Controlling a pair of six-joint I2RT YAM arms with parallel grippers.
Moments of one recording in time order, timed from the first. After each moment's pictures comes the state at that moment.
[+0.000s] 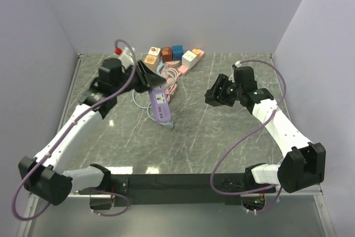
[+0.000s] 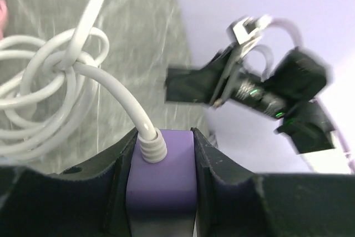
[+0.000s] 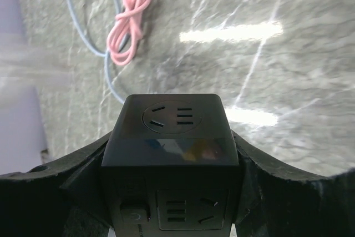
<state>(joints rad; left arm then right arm) -0.44 1.20 1.15 -0.26 0.41 -0.90 0.26 1.28 1.05 -0.51 -0.27 0.64</state>
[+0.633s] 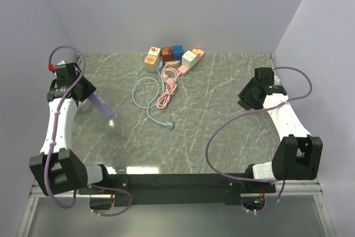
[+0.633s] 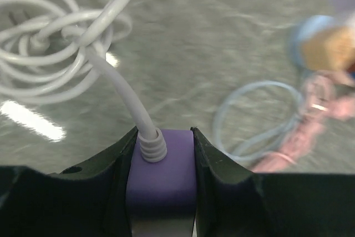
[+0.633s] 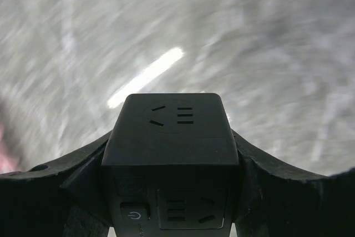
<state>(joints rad) 0.21 1.25 1.16 -0.62 0.00 -0.59 -0.01 1.36 1.07 -0.67 0.13 0.65</state>
